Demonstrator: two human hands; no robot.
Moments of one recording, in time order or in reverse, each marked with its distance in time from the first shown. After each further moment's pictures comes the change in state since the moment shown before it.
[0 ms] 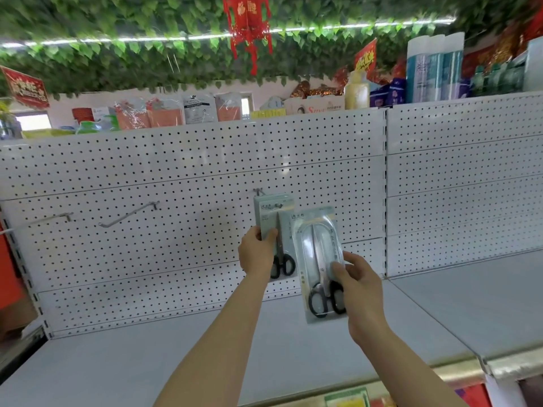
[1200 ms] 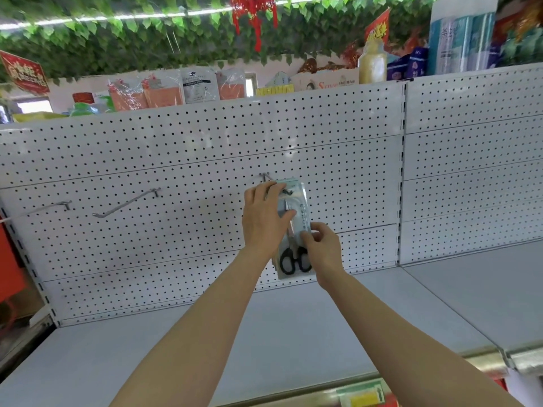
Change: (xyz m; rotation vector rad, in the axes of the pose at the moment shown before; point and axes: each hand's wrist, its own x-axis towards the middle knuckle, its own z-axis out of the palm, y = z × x) left_hand 0.028 0.019 -0.009 0.529 0.006 0.683; right_hand 0.079 0.036 0.077 -0.228 -0.057 0.010
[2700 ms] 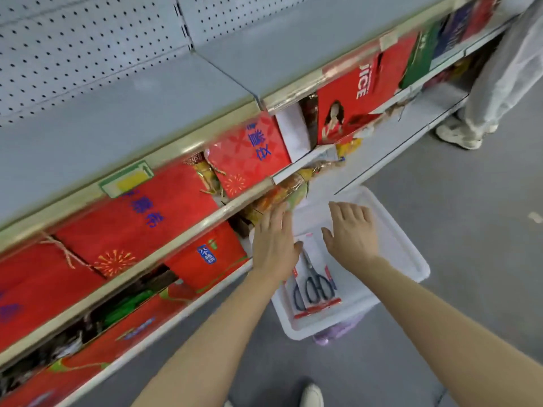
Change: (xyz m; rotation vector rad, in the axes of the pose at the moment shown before) left_hand -0.512 0.282 0.177 -0.081 -0.899 0.279; right_hand -0.311 0.270 -0.467 -1.532 0.044 0.069
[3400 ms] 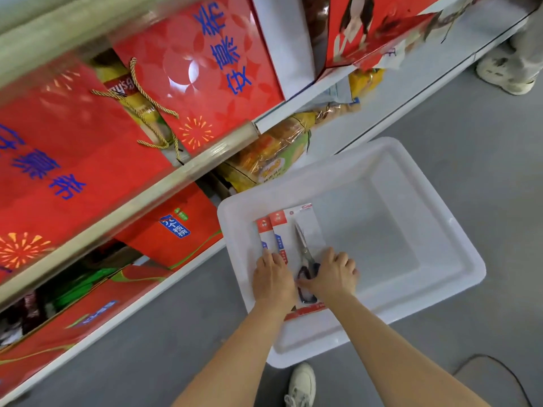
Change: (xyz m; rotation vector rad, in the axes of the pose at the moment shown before) left_hand -0.033 -0.013 0.235 -0.036 -0.624 -0.433; right_hand -0.059 0.009 0.230 0.105 -0.791 0.477
